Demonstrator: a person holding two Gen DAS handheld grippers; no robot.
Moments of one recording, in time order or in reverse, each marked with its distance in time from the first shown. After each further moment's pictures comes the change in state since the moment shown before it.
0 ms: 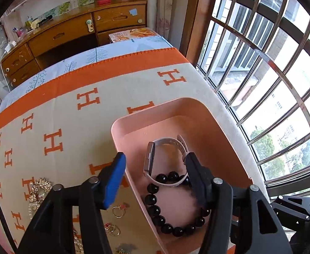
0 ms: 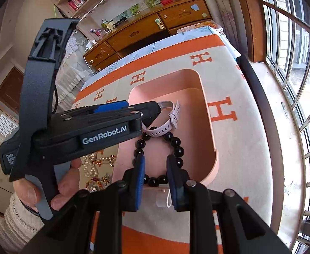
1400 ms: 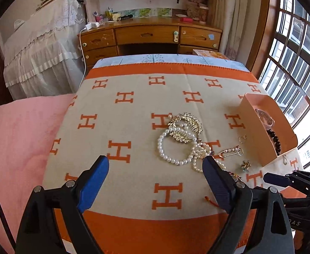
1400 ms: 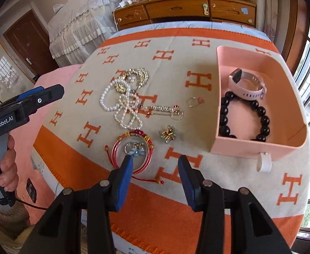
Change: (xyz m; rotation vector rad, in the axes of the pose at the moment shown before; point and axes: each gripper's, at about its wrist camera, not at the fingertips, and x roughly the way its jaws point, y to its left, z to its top) left arm -0.135 0.180 -0.166 -0.283 -0.128 0.250; right arm 0.054 0.122 -0.061 -0.298 0.158 -0.072
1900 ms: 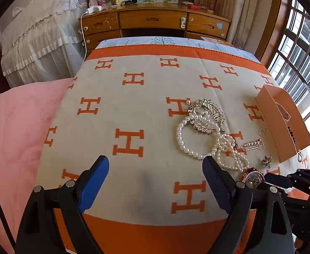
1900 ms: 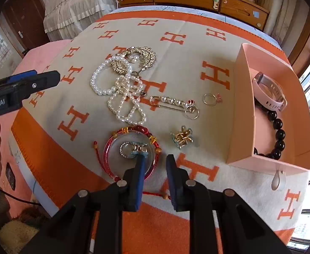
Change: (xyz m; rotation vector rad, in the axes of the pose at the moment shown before) left arm 0.045 0.027 0.001 -0.021 0.085 -0.012; right arm 0.038 0.029 0.008 -0.130 0.095 -0.144
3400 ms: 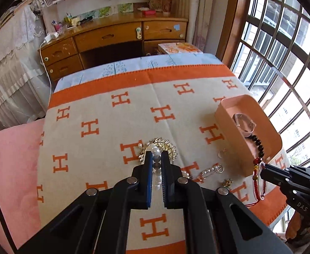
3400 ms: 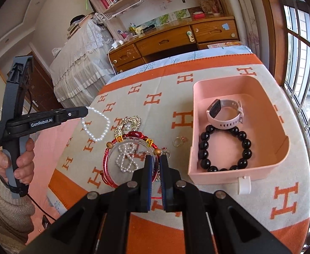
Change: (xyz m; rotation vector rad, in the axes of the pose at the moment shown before) left arm -0.036 -0.070 0.075 0.229 -0.046 -0.147; right arm -0.069 -0.077 -0.014 0.297 -0.375 0.212
